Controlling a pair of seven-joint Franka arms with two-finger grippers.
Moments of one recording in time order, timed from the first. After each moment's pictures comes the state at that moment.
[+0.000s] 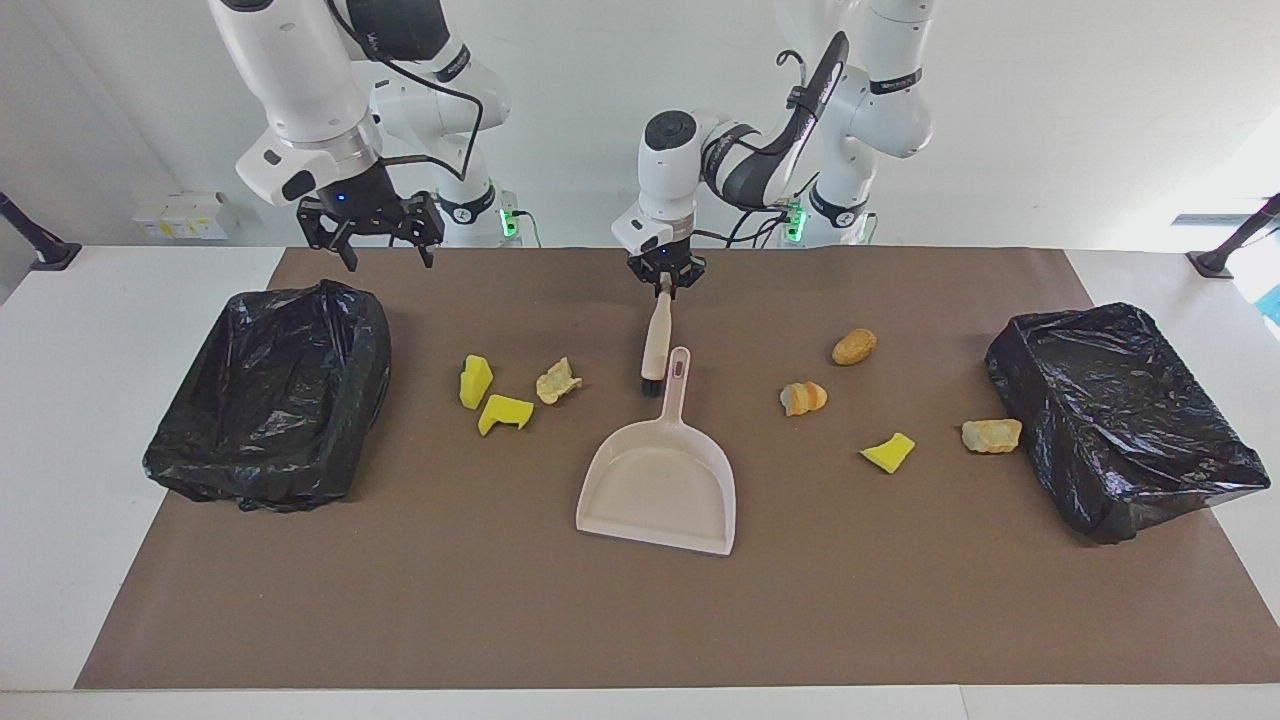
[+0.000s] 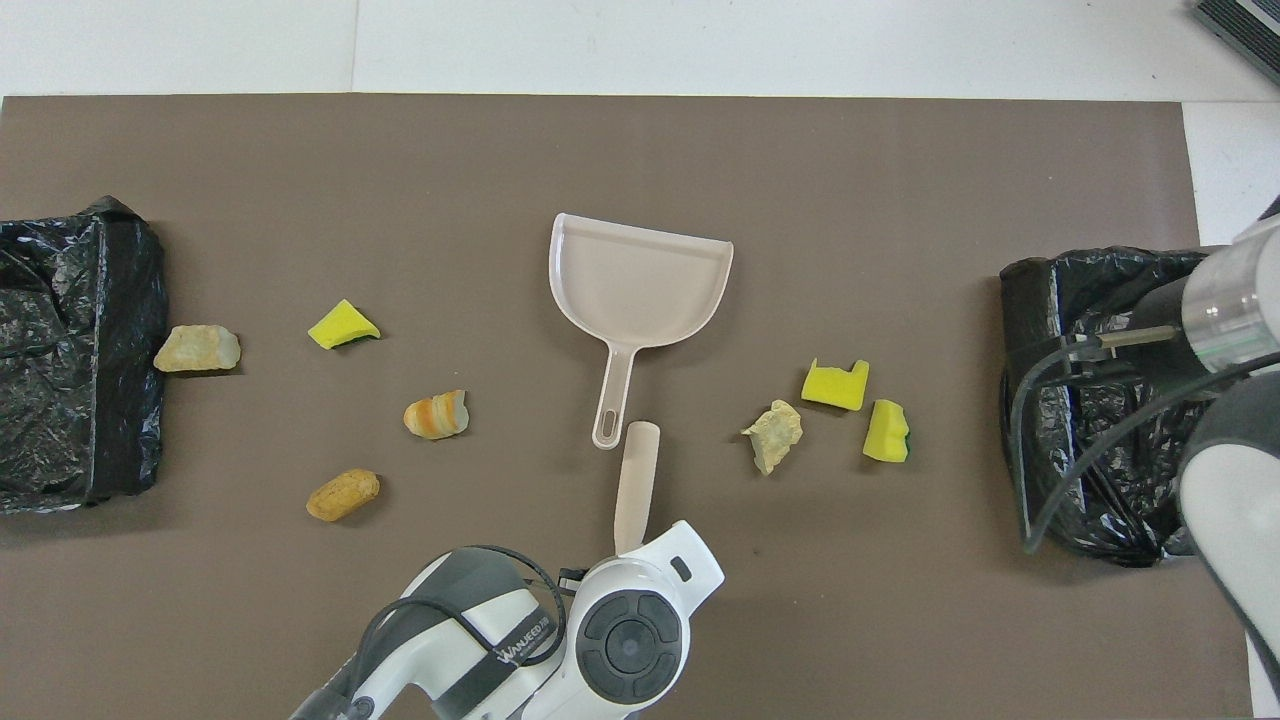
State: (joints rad) left arm -0.92 0.02 -0.03 -2.27 -0.03 2.23 -0.70; right arm 0.19 -0.04 -0.05 -1.66 0.00 1.58 0.10
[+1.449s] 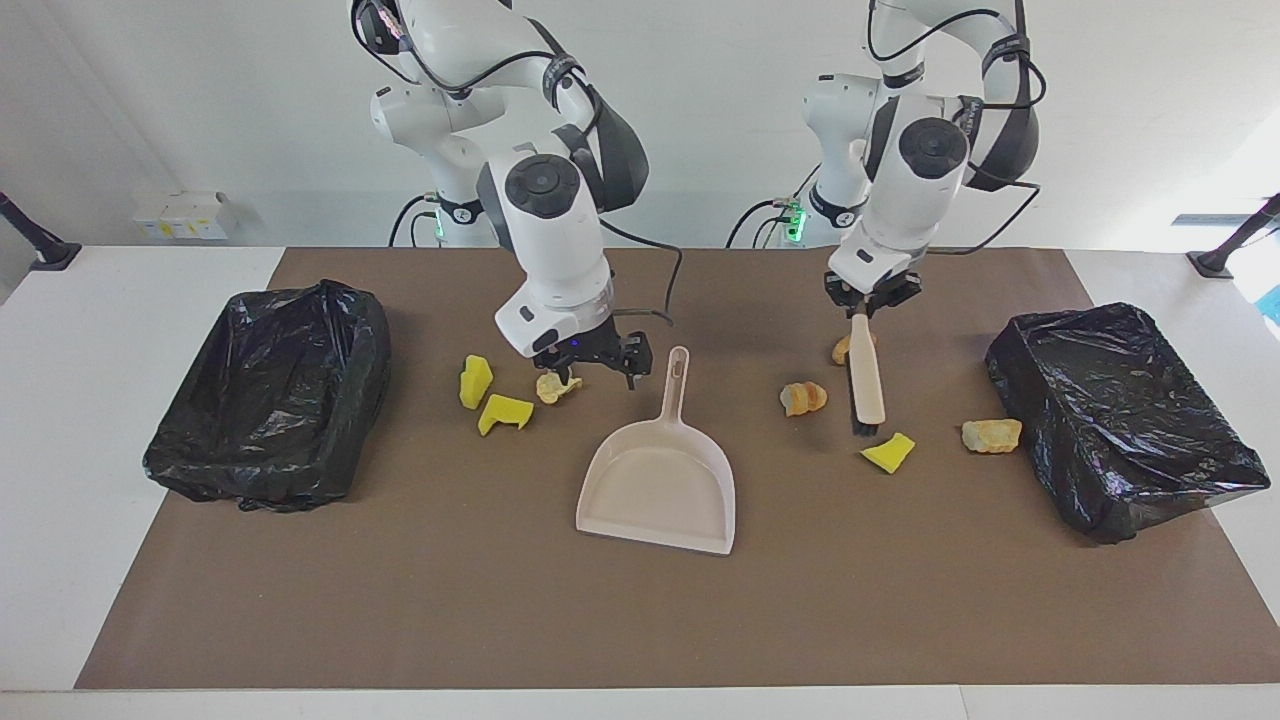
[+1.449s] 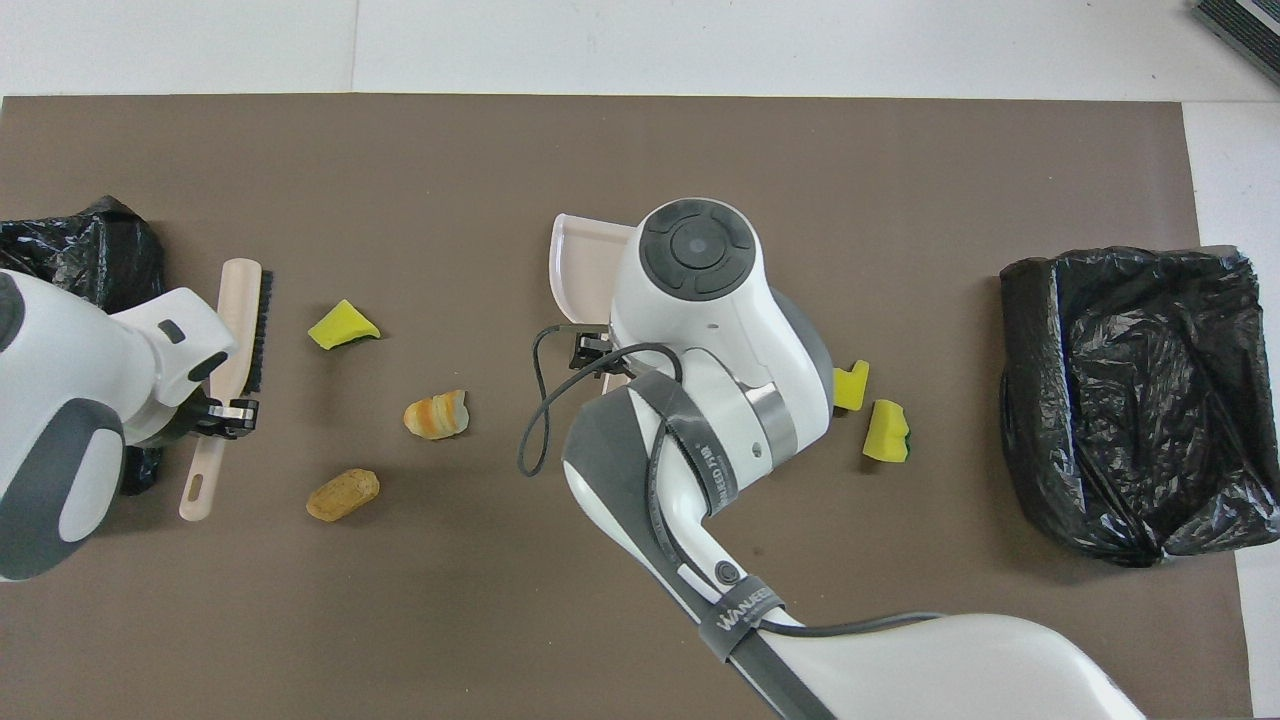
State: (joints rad) left arm -0.08 -0.09 0.02 -2.13 0.19 1.94 -0.04; right arm 0.59 0.46 -0.01 -1.49 0.11 1.91 0.64
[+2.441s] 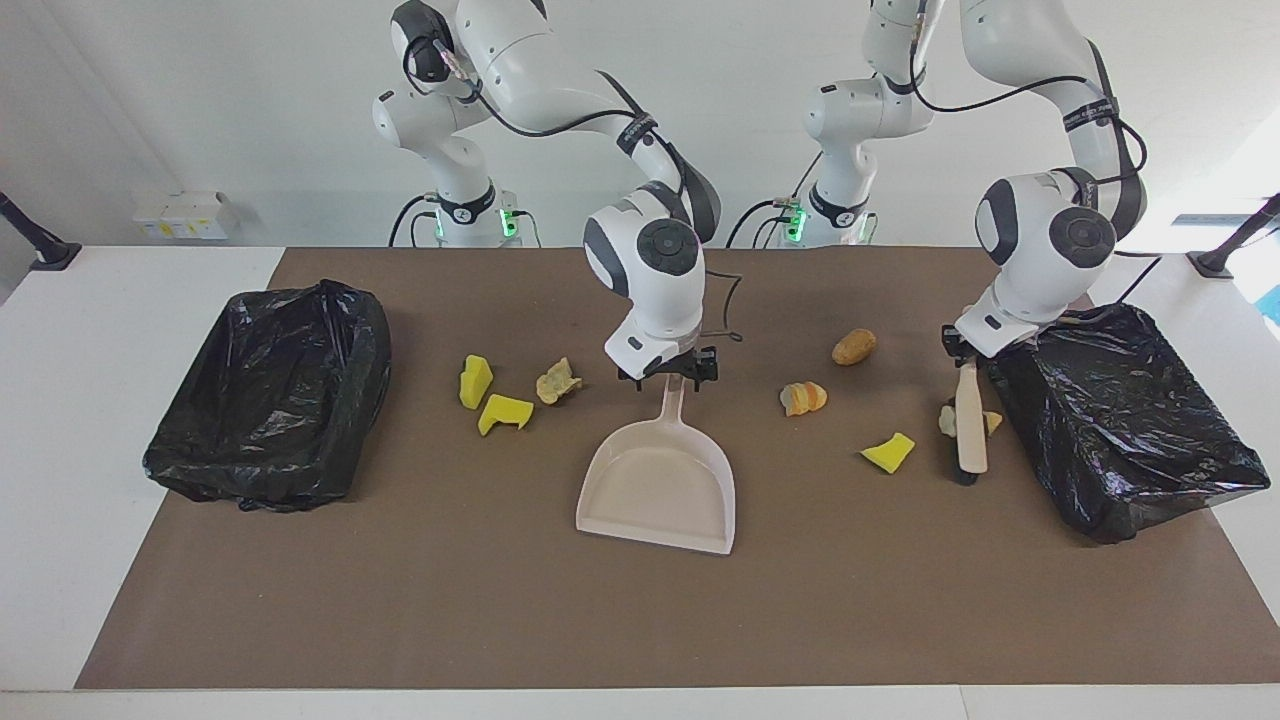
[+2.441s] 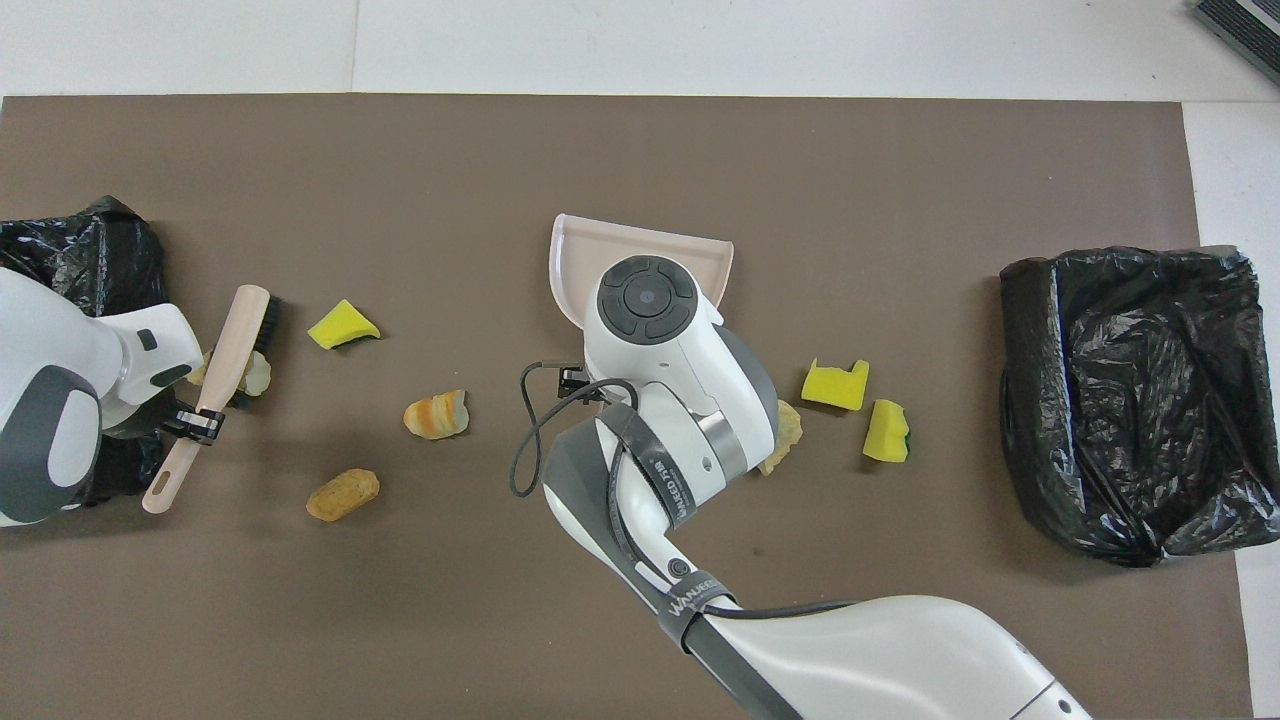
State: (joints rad) left arm 0.06 0.05 -0.02 -2.14 0.06 1.99 0.32; right arm 0.61 0.50 0.00 -1.57 0.12 2.02 0.62
